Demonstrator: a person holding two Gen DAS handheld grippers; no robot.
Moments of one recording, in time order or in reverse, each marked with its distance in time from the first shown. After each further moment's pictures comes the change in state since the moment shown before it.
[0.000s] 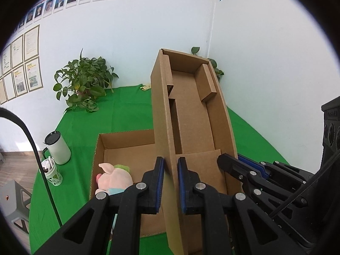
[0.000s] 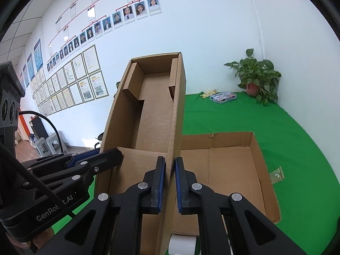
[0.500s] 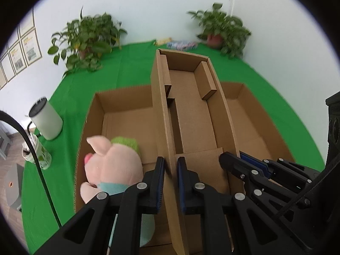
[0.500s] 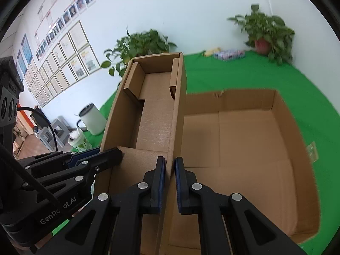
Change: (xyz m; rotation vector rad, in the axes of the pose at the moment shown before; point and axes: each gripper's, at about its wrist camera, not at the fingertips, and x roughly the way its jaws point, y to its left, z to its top) left arm 0.144 0.046 -0.041 -0.034 0.296 0.100; right arm 0.191 -0.057 -0.037 0.086 0.255 0.054
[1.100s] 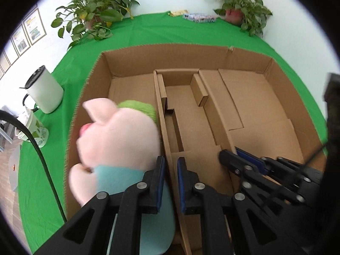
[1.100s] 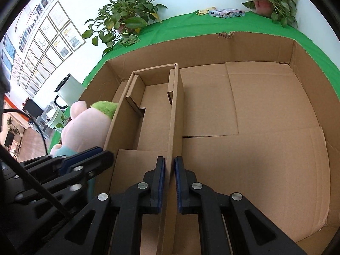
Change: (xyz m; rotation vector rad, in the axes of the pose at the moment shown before) left arm 0.034 0.027 -0.018 -0.043 0.140 0.053; right arm 0.123 0.000 -0.042 0.061 0.206 -0.028
